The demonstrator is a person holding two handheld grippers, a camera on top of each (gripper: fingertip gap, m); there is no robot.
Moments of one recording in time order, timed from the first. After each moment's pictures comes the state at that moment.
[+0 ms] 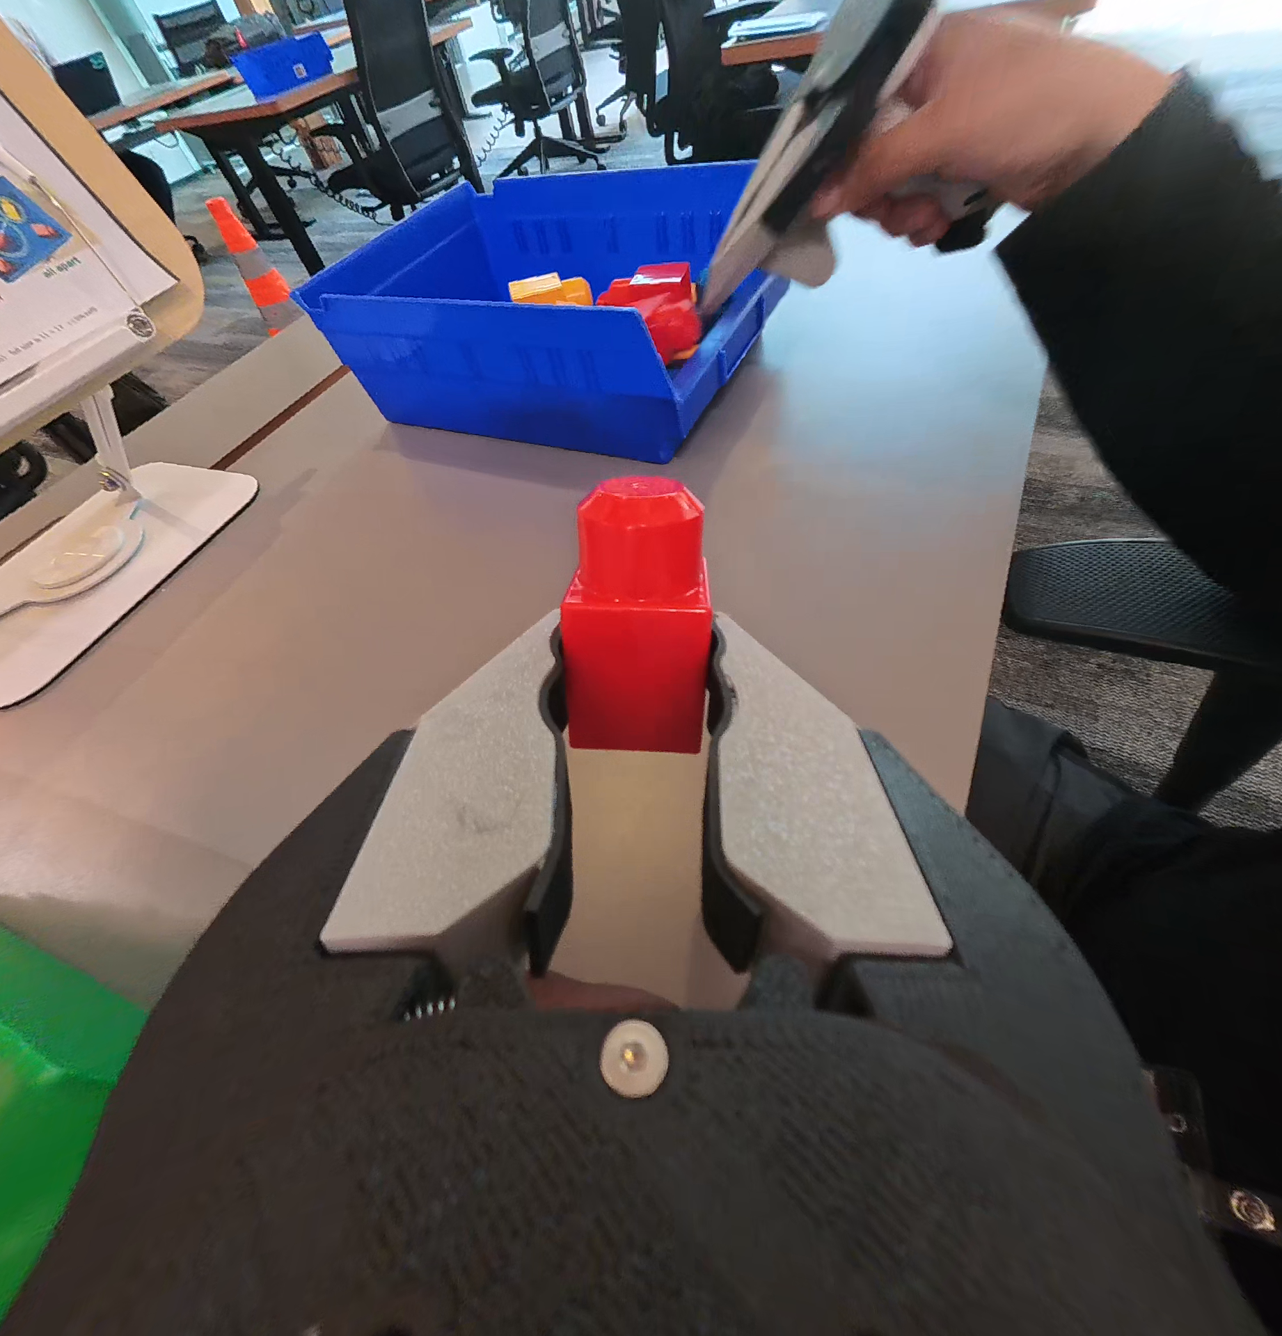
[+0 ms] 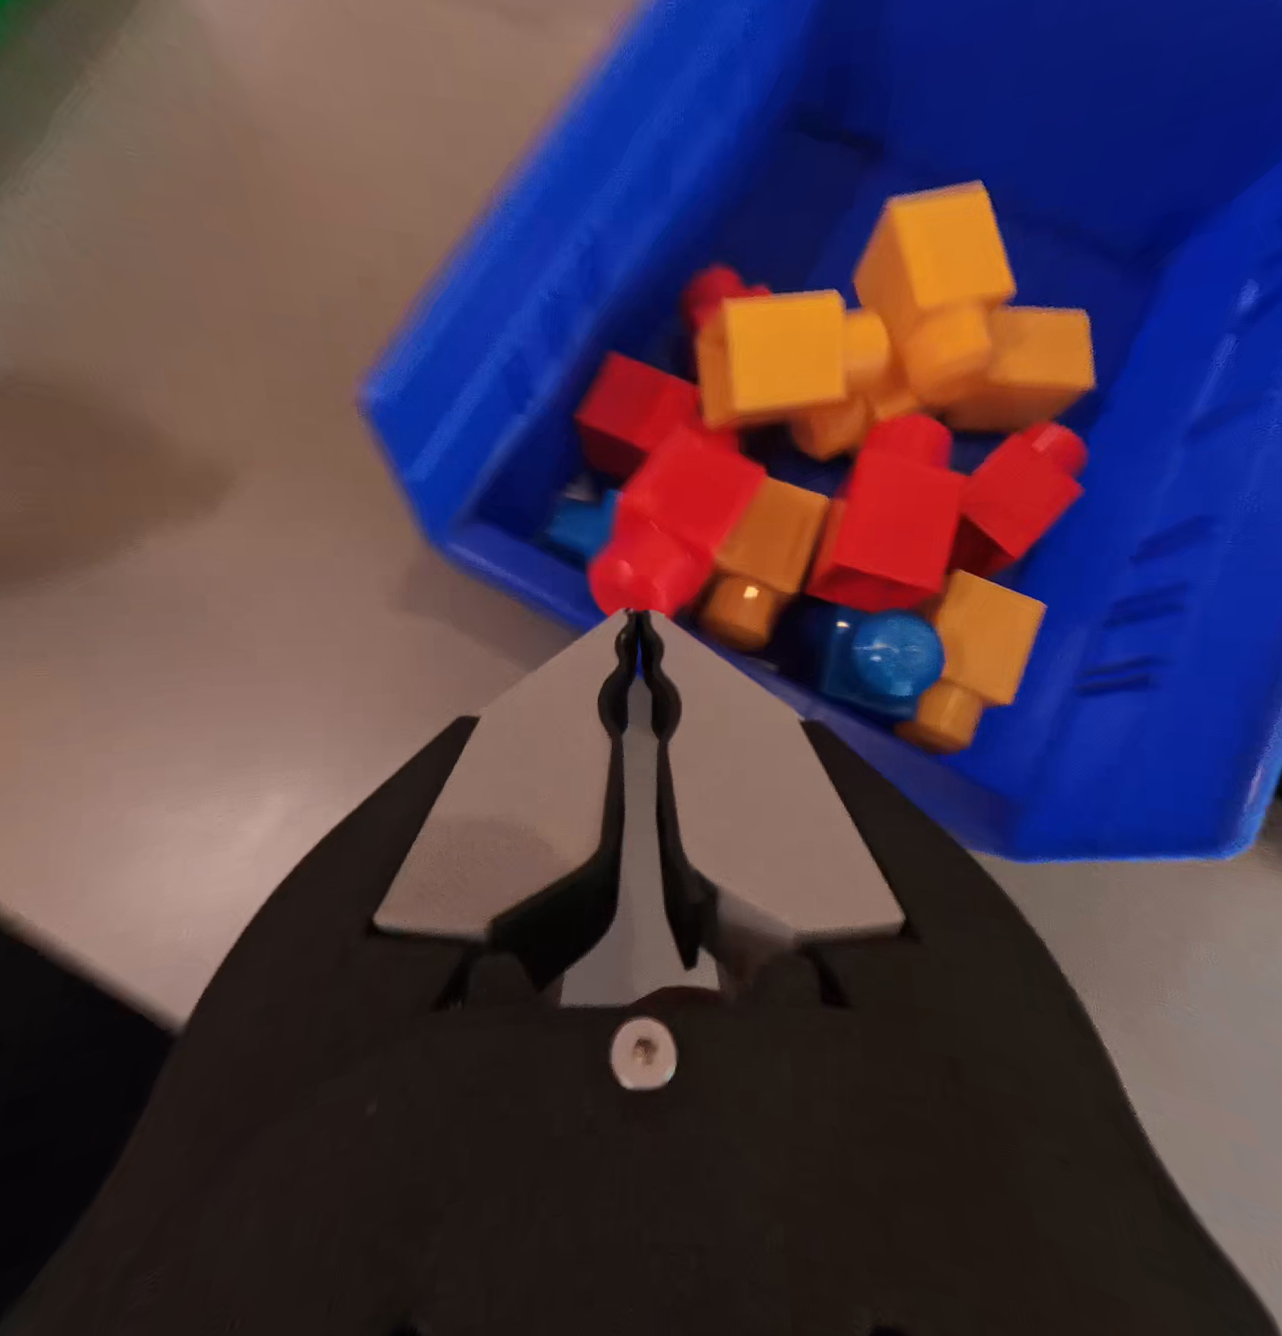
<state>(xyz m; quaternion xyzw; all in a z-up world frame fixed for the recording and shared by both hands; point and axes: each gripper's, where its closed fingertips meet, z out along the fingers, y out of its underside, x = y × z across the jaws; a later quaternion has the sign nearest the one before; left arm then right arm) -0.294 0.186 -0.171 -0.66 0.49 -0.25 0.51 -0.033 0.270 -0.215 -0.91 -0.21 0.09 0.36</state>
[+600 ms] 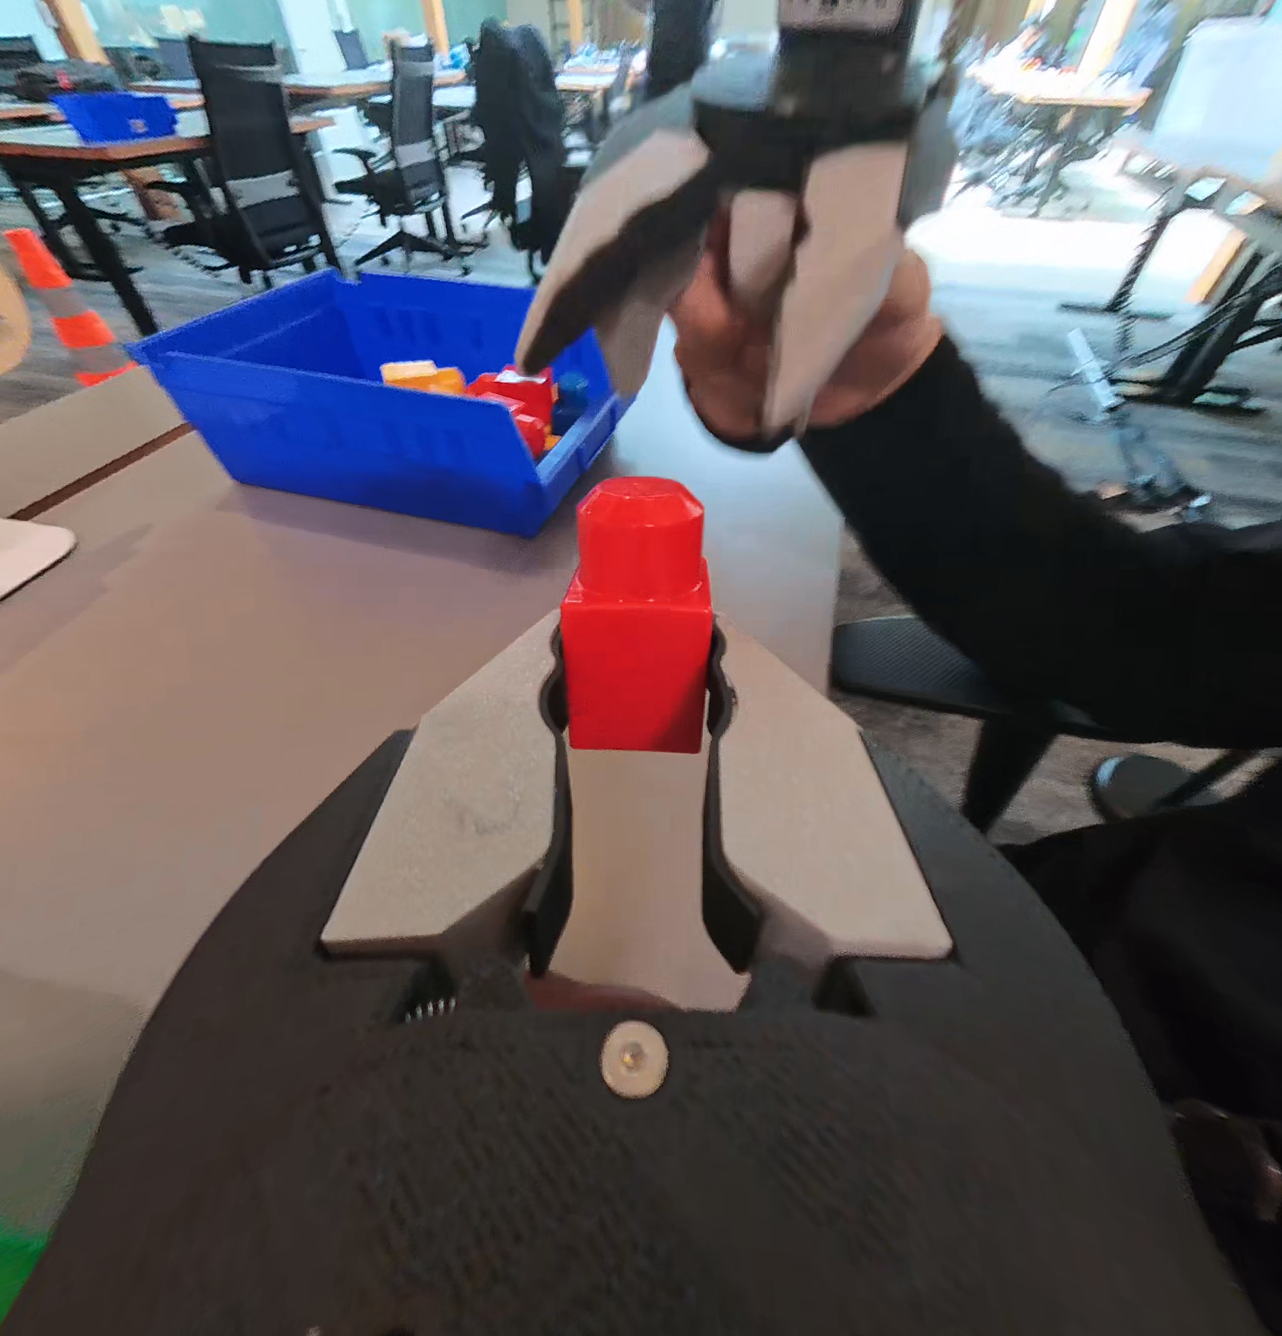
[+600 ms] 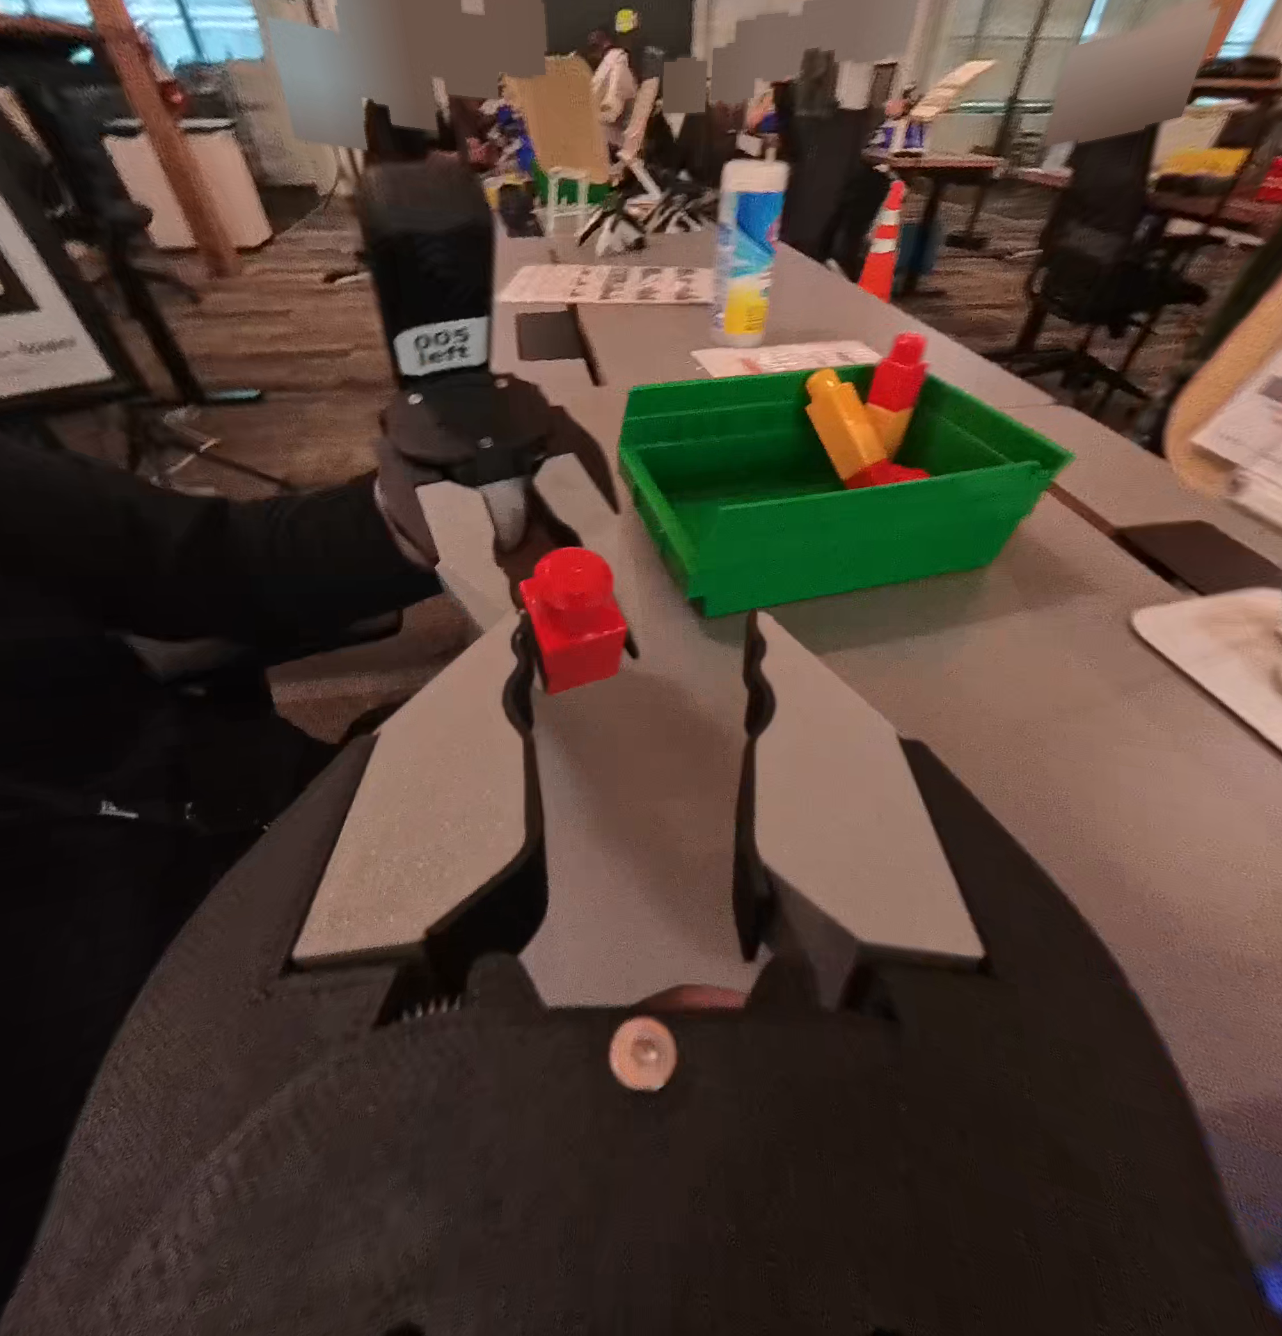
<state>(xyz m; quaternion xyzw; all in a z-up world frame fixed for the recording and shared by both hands) -0.286 0.157 -0.149 -0.63 0.48 -0.37 0.48 -0.266 0.171 -0.095 -0.60 -0.50 0.39 0.48</state>
